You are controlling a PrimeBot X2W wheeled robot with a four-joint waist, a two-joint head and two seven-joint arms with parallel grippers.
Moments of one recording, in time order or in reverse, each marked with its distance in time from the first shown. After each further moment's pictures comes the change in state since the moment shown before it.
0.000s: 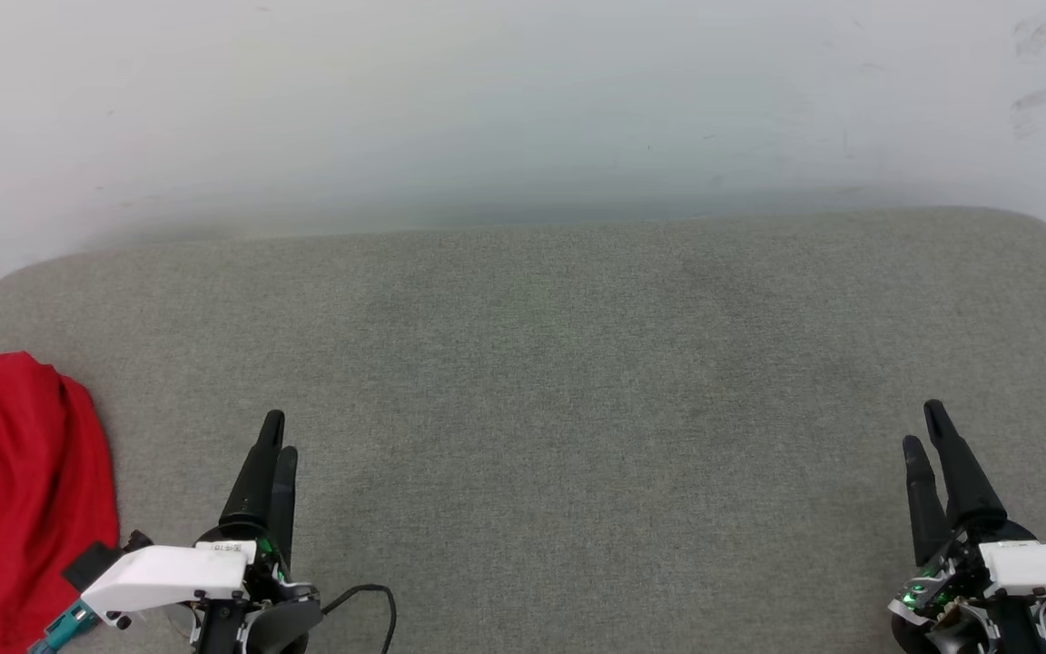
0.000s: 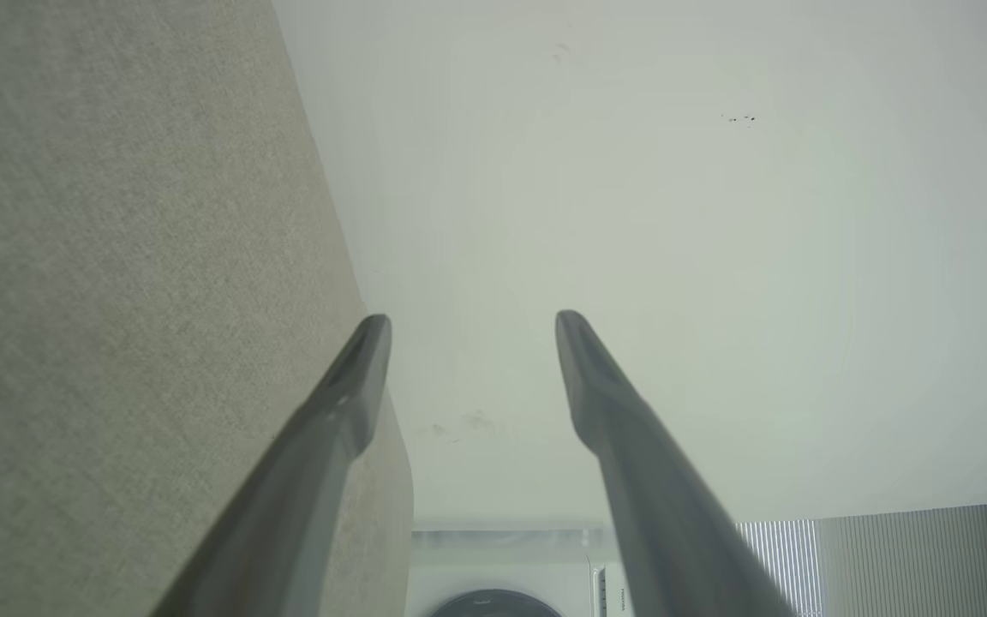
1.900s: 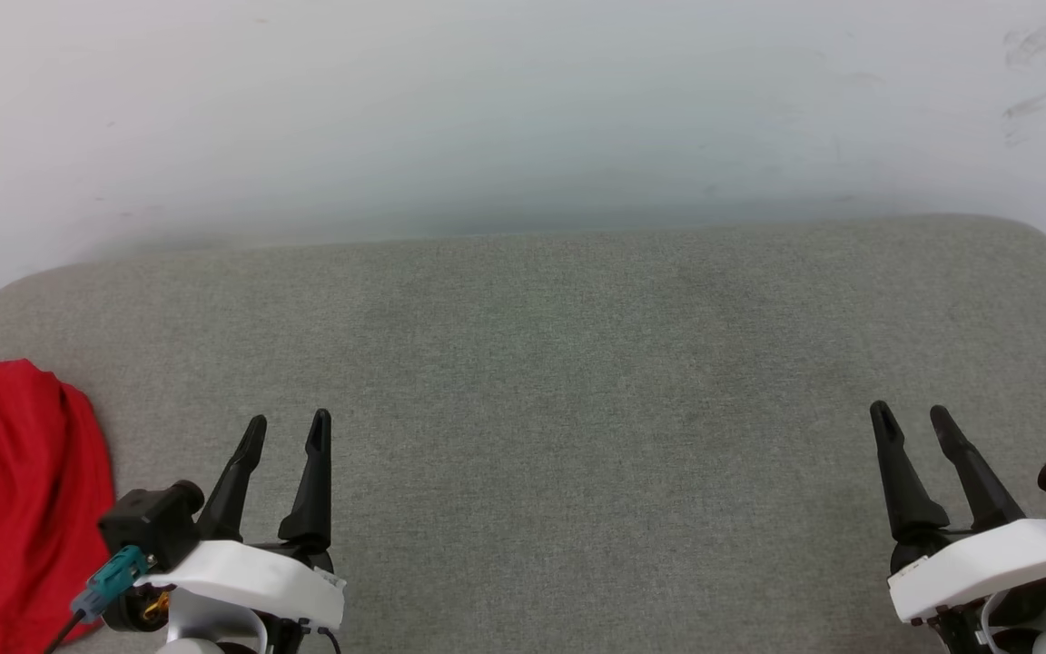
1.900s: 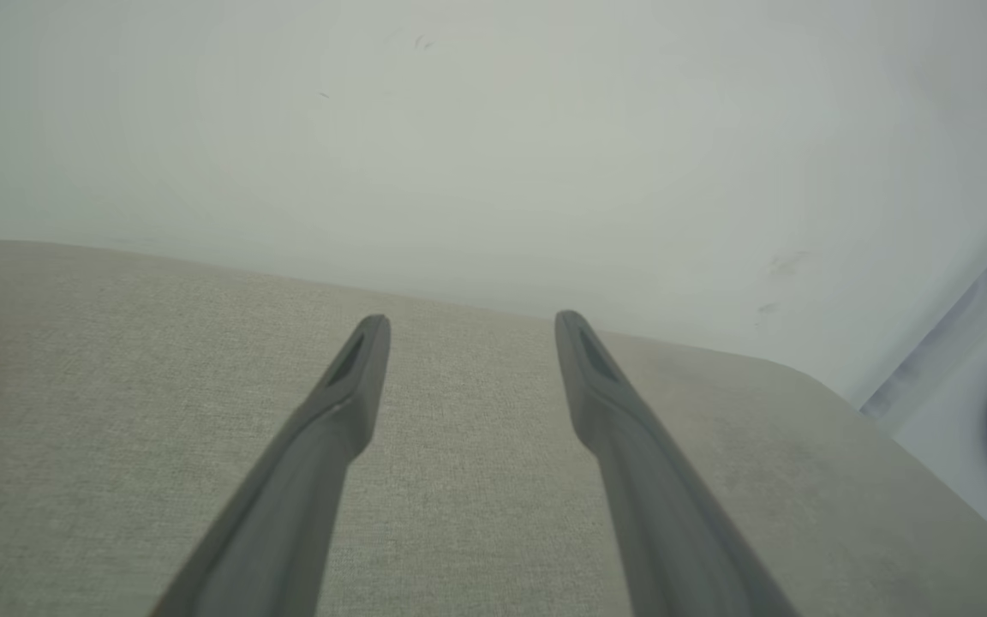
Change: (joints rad) left arm 0.031 0.070 -0.092 -0.100 1.129 0.006 -0.198; right arm 0.035 -0.070 0.067 -0.150 -1.097 0.000 -0.059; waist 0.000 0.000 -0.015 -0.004
